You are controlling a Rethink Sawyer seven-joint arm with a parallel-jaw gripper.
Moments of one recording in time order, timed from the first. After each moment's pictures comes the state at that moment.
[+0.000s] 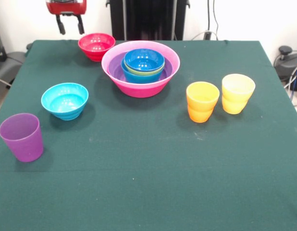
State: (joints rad) arm -1.11 -0.67 0.32 2.05 -0.81 0.44 1.63
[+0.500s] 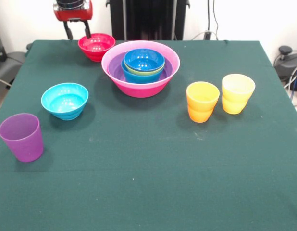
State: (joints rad) arm -1.11 -0.60 0.32 2.03 -0.84 0.44 1.63
